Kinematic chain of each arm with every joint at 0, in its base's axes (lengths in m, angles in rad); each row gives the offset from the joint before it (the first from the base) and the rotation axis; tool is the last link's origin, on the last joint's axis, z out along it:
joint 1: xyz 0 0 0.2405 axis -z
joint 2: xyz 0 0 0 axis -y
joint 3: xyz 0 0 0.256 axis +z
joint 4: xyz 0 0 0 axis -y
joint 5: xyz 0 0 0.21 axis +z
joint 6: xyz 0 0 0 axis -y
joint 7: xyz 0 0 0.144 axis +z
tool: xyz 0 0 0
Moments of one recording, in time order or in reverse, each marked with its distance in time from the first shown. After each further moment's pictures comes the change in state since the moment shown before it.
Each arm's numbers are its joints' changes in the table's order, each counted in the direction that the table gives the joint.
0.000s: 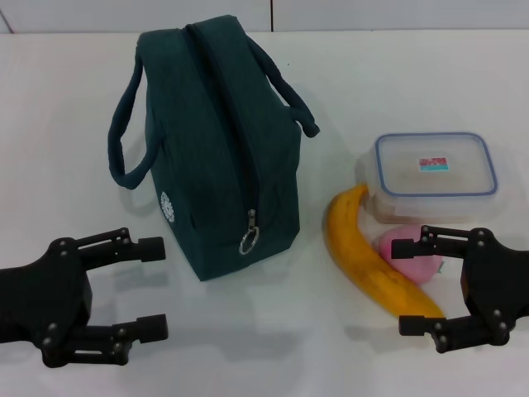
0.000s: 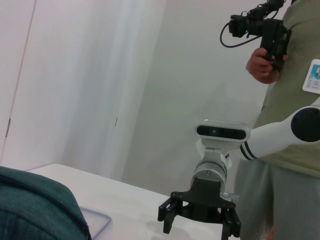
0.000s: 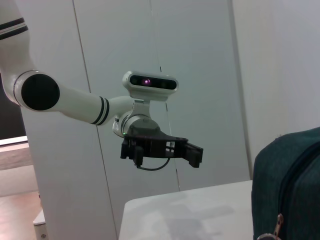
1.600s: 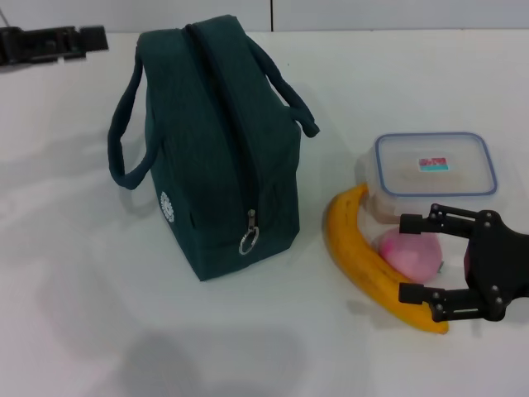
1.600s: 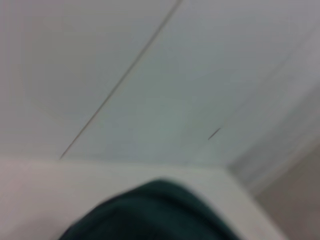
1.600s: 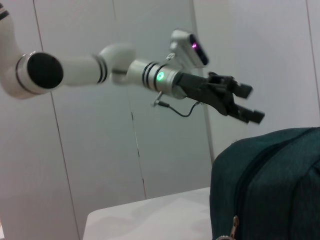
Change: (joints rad) left arm 0.342 -0.086 -0.326 -0.208 0.296 0.274 -1.000; right arm 0.020 0.002 0.012 -0.023 0.062 -0.063 -0.002
